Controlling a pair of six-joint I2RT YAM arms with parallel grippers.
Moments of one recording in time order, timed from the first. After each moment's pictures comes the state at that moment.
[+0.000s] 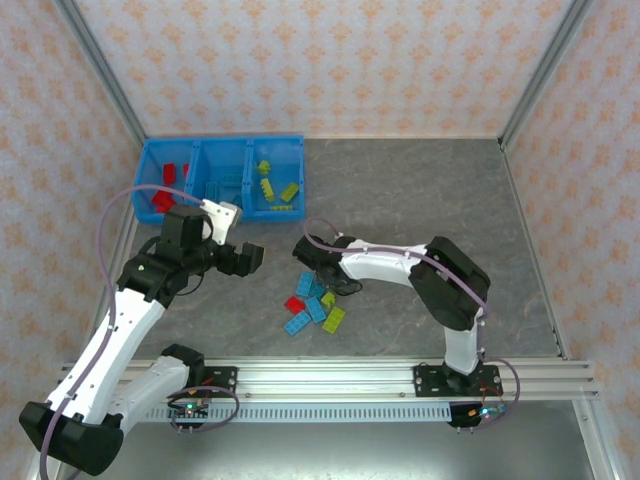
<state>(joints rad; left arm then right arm) -0.27 0.88 0.93 -0.79 0.18 -0.03 0.94 1.90 1.22 -0.73 0.28 1.20</state>
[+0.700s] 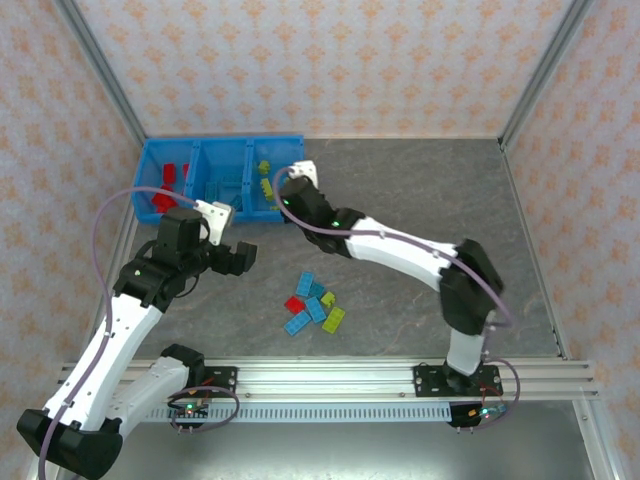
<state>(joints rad) -0.27 0.85 0.92 -0.79 0.06 -0.02 0.91 1.88 1.55 -0.21 0.48 0.39</state>
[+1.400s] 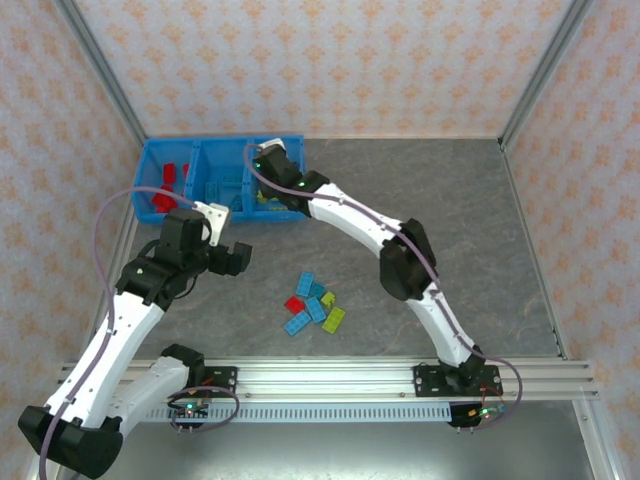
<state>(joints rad) -0.27 0.87 0.91 -0.81 -0.05 -0.01 0.83 2.28 2.15 -0.55 0.37 0.23</state>
